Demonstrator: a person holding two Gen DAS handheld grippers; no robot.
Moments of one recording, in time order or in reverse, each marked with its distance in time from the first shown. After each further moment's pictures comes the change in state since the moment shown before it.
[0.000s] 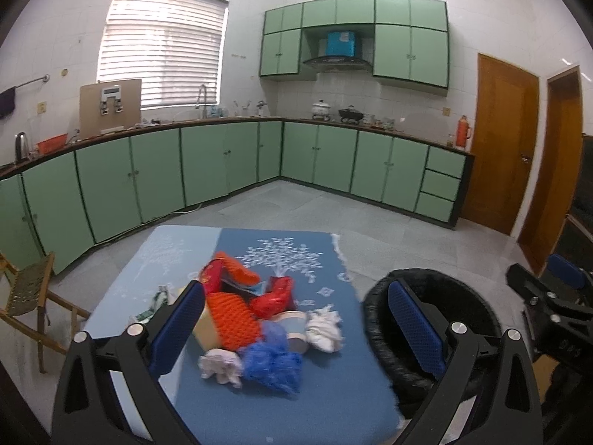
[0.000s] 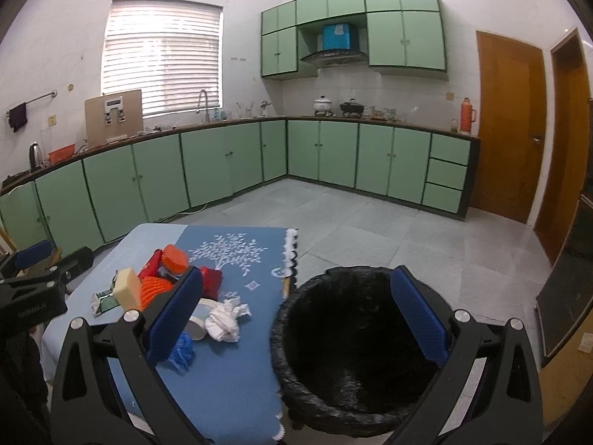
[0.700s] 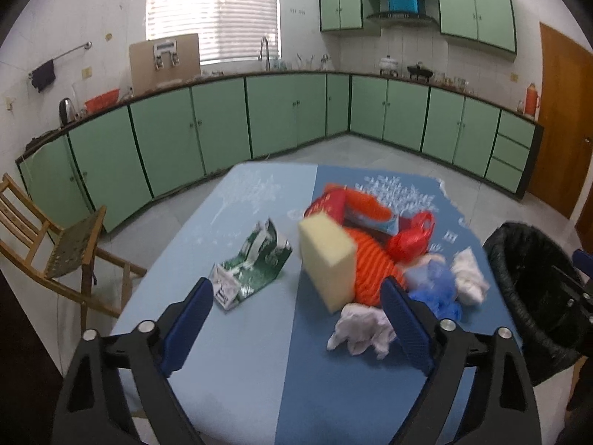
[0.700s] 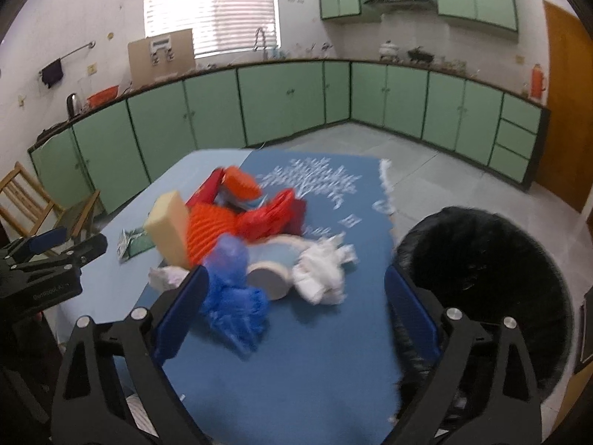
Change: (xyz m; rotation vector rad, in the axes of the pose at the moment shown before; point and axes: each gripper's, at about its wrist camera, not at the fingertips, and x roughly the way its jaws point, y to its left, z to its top) left arm 0.070 0.120 -0.068 -0.047 0.188 0.223; right arm 0.113 0.108 -0.069 -0.075 0.232 0.222
